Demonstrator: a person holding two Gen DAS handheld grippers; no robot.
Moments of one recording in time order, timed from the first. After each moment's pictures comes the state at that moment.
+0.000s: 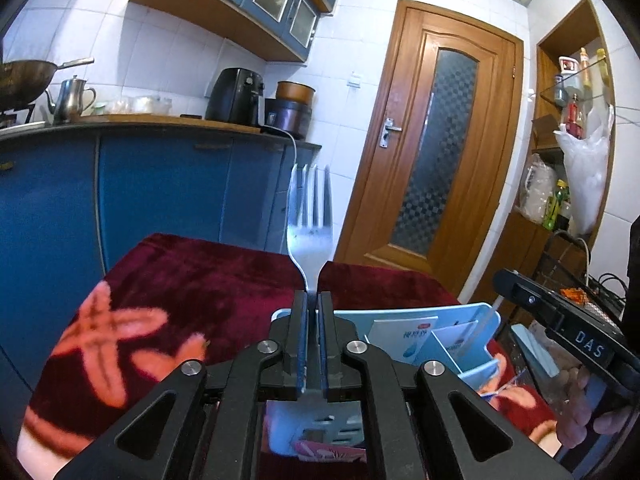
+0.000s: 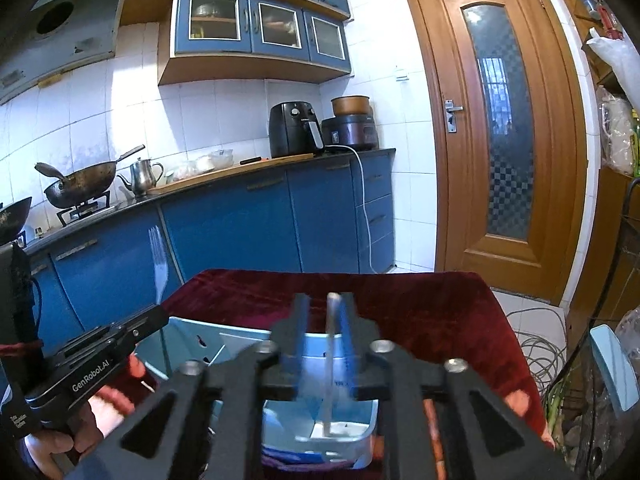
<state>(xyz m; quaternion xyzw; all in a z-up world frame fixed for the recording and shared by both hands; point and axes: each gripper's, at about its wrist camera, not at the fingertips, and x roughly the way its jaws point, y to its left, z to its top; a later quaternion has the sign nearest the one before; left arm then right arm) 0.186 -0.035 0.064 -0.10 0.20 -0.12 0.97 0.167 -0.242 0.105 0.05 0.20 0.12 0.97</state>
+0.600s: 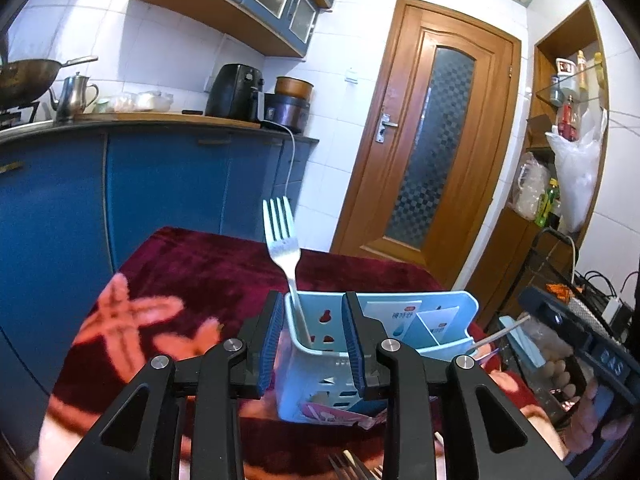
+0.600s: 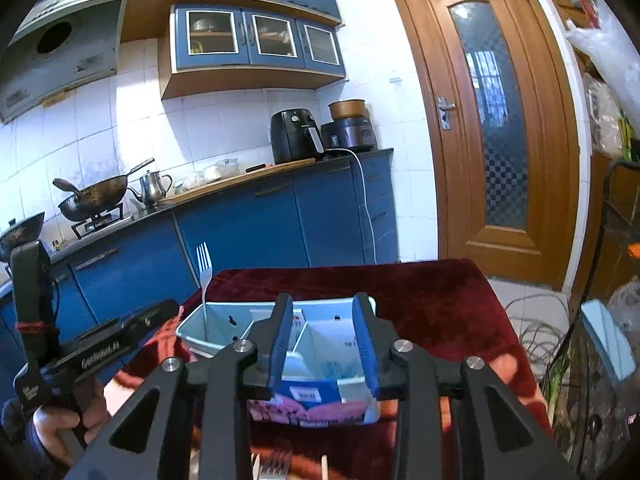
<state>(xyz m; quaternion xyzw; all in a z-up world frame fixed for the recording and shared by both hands) 0.160 -0.017 0.082 -0.10 0.21 -0.12 0.96 0.118 -0.251 0.115 0.08 0.20 0.12 0.97</state>
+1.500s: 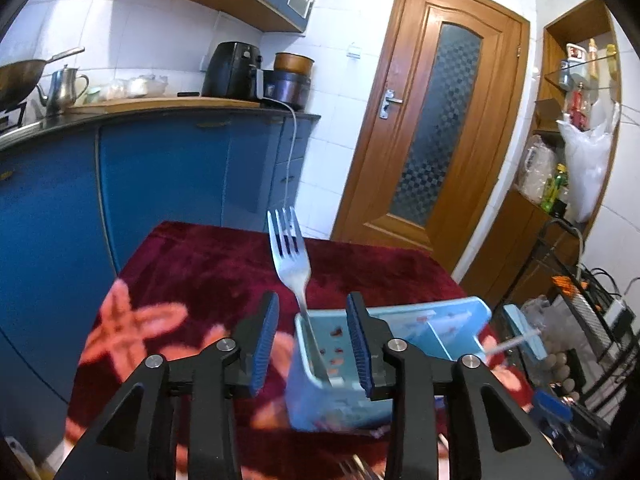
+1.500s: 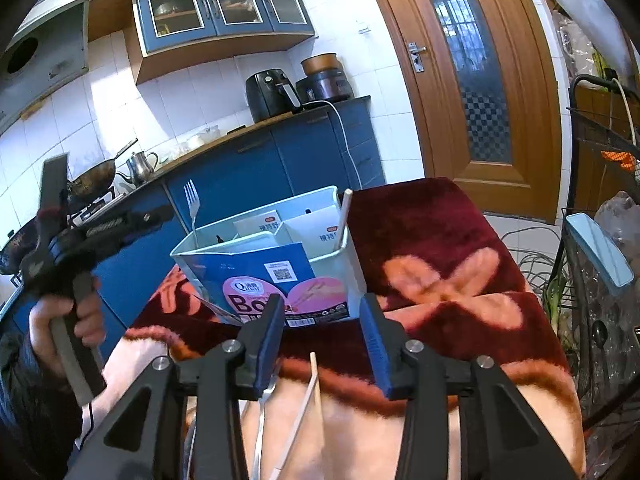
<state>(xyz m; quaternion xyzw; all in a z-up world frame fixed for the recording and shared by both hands) 0.200 -0.014 0.099 -0.08 0.27 -0.12 0.95 0.074 -0.272 0.067 0.13 0.28 0.11 0.94</state>
